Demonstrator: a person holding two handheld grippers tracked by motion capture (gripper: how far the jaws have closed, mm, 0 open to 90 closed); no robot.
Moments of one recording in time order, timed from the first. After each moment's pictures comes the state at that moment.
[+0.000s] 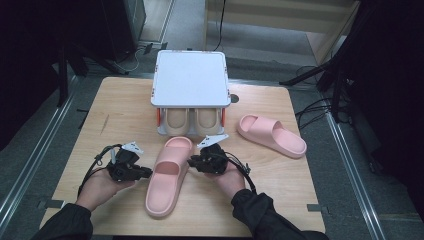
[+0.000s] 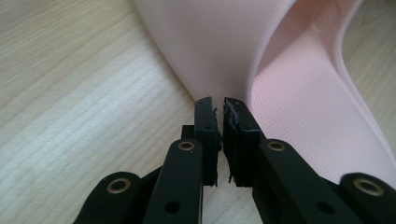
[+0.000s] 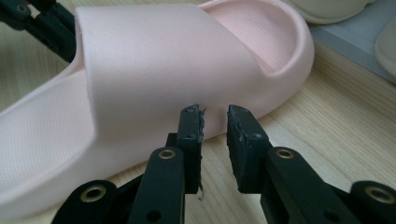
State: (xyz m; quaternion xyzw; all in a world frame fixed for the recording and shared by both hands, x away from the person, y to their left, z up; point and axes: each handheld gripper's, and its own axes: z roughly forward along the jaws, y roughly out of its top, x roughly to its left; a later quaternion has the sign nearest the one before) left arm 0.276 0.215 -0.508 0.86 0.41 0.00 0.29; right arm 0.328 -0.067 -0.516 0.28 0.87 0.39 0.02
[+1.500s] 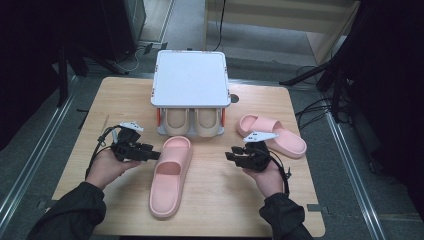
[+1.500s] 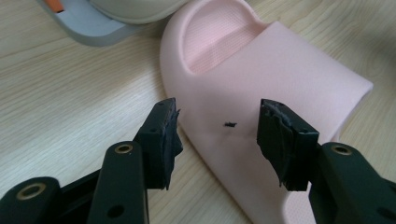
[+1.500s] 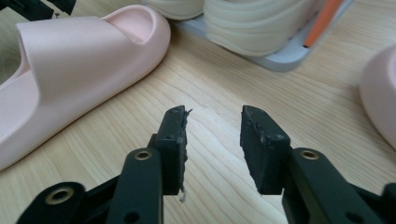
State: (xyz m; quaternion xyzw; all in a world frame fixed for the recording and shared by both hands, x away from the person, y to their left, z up) left arm 0.328 0.218 -0.492 0.82 0.44 -0.01 0.36; right arm 0.332 -0.183 -0.490 0.36 0.83 0.42 0.07
